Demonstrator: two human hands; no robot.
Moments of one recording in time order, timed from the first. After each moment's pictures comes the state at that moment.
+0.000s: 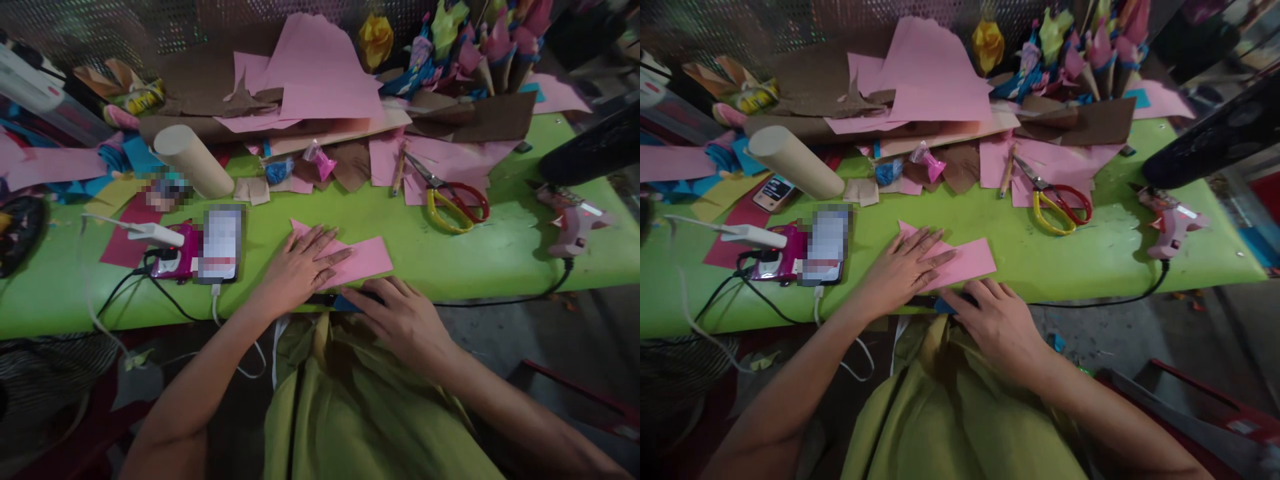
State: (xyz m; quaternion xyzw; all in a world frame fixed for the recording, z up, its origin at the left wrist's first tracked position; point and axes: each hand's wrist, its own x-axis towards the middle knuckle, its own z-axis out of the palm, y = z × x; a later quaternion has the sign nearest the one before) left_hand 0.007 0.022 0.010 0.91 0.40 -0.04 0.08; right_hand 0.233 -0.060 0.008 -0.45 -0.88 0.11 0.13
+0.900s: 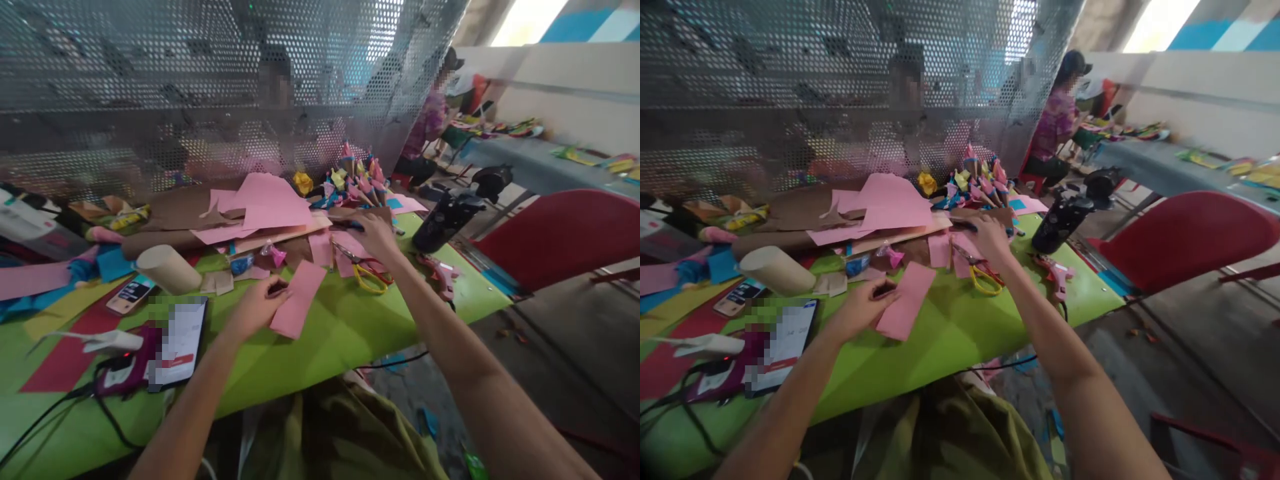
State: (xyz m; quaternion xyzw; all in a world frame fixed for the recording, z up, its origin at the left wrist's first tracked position) left_hand 0.022 0.096 0.043 0.72 0.52 0.25 0.40; right_hand 0.330 0.165 0.045 -0.67 -0.70 0.06 0.25
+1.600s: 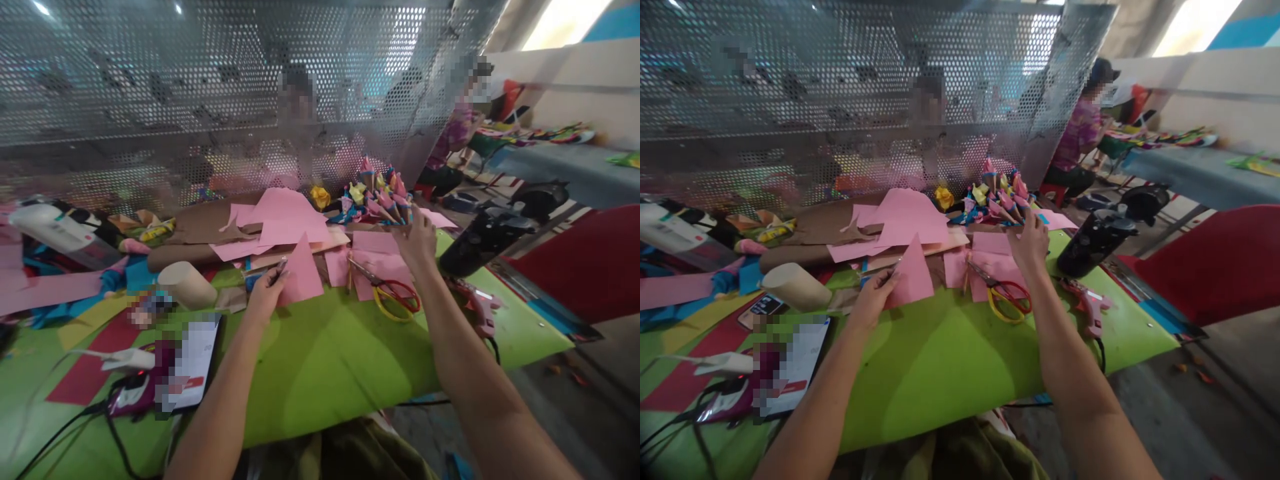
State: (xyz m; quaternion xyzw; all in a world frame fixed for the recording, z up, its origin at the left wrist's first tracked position) left_hand 0.029 0.153 0.015 0.47 0.49 0.52 0.51; right_hand 0.365 0.197 0.039 -0.71 -0.50 0.05 0.50
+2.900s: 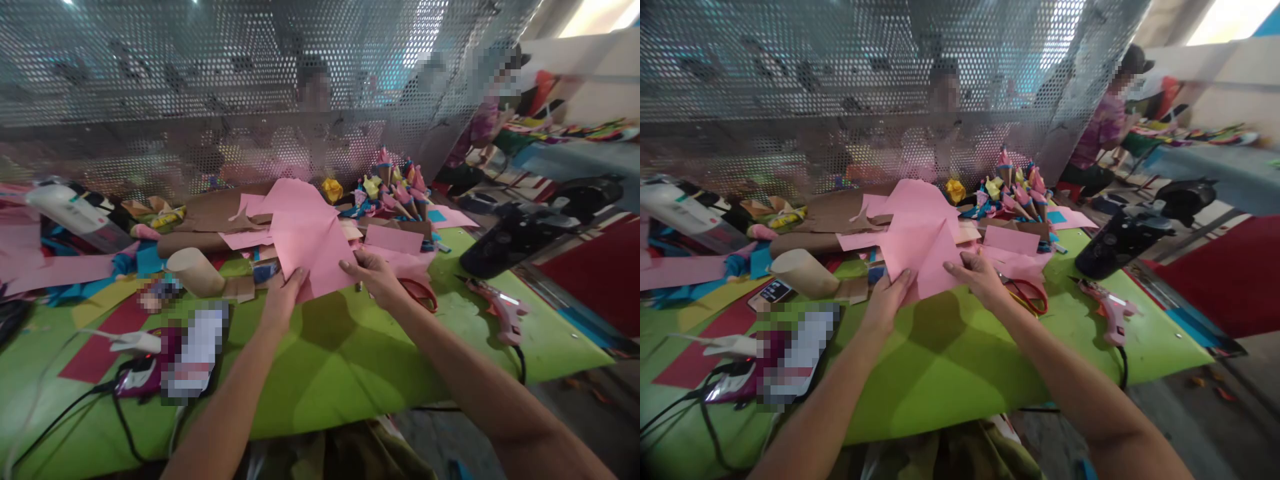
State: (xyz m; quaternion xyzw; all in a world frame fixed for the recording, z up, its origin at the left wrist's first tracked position) left_hand 0.051 0.128 0.013 0.37 0.51 0.57 0.53; right_hand 0.247 0.142 0.025 -0.46 -0.56 0.49 0.48
